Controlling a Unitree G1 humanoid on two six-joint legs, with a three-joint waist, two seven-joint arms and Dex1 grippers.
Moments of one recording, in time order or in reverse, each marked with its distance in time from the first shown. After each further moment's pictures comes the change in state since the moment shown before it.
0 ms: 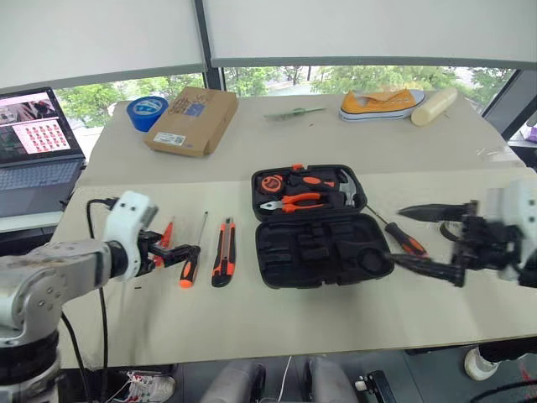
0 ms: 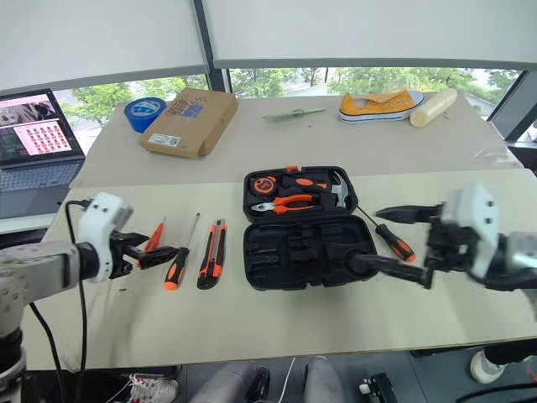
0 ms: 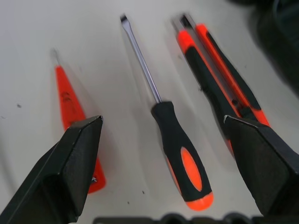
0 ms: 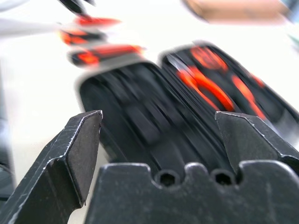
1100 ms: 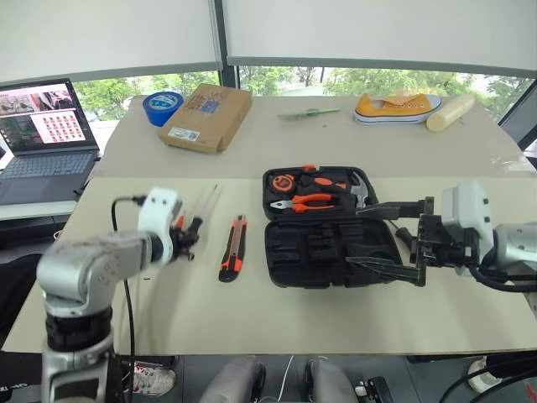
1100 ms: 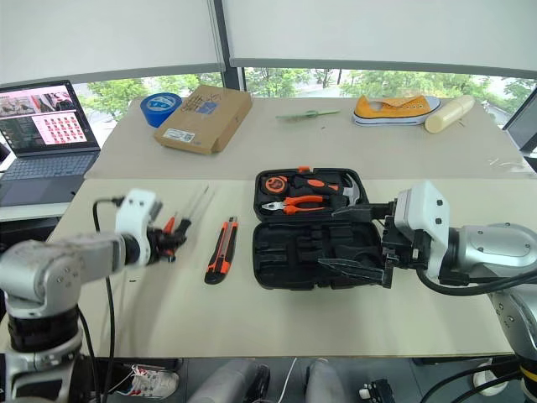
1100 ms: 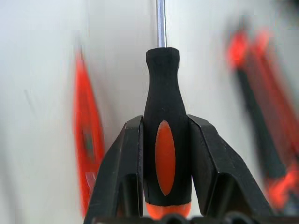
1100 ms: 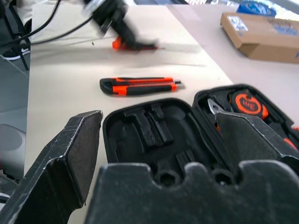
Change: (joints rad) left arm -0.229 -0.122 -0.134 0.146 0.167 -0.121 0.031; right arm -0.078 0.024 0.125 -0.031 0.001 0.034 -0.074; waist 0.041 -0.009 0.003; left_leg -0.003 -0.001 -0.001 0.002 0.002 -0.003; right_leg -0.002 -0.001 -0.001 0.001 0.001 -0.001
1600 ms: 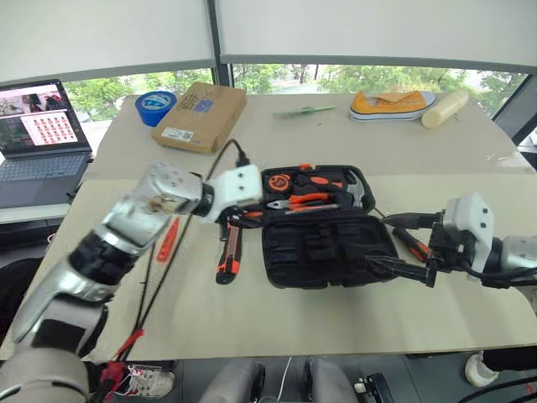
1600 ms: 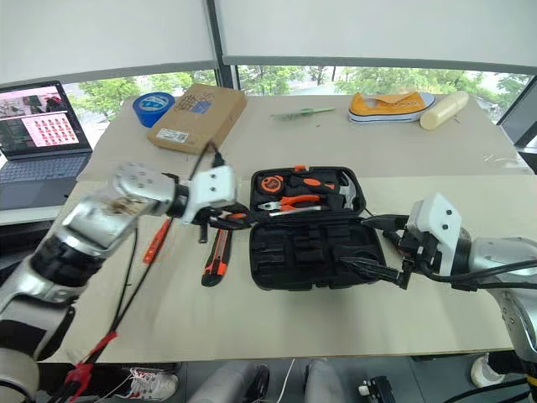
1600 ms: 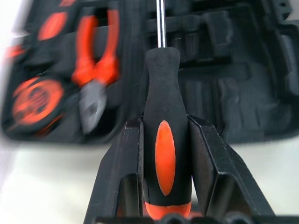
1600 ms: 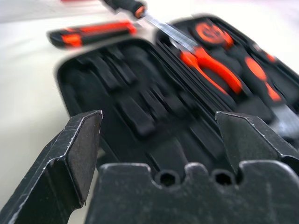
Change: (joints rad) left arm -0.393 0.006 -0.726 0.460 0.406 -0.905 -0.823; right arm 0.126 0.001 -0.050 0.181 -0.163 -0.074 0.000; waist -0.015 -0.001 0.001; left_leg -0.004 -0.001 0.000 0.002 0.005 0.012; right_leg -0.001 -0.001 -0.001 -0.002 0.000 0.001
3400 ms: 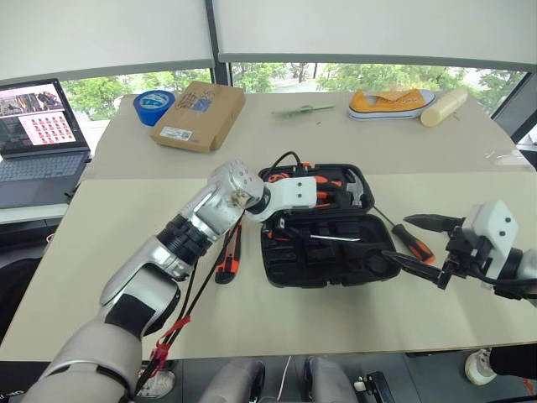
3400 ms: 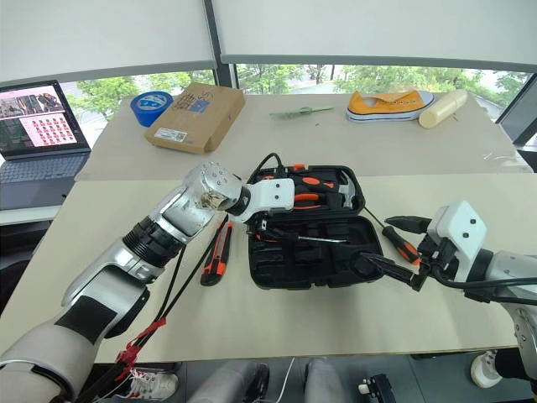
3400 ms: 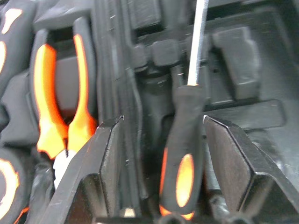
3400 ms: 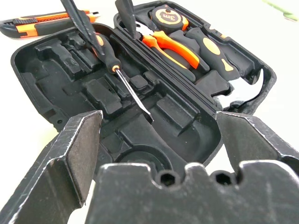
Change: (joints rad) left arm -0.109 -0.262 -0.034 0.246 0.267 -0.059 -0.130; right arm 0.081 0.057 -0.092 -0.044 -0.029 -0.007 -0.065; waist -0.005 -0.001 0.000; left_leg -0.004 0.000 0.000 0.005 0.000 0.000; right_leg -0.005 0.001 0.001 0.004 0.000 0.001
